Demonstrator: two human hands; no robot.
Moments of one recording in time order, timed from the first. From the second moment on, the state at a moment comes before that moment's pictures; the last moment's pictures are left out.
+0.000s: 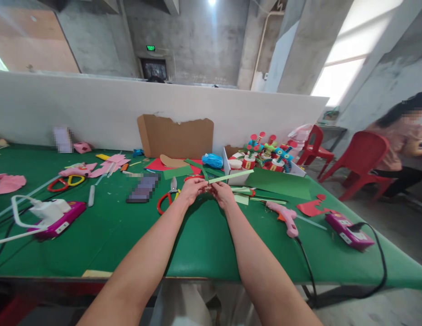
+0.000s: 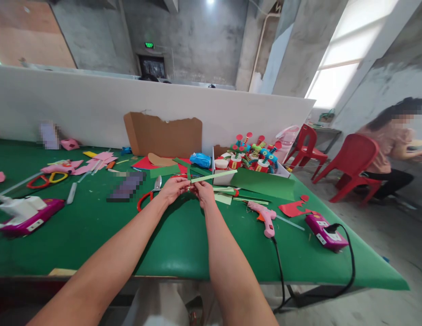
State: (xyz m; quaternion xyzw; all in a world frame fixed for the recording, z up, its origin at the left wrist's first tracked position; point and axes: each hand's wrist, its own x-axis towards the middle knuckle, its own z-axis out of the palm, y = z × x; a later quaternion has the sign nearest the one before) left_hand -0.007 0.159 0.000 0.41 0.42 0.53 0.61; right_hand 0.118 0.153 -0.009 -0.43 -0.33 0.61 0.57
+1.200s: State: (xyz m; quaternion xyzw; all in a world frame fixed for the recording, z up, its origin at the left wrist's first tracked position) left_hand -0.007 0.154 0.003 0.43 0.39 0.53 0.62; right_hand 0.116 0.150 -0.008 -0.42 -0.37 0.56 0.61
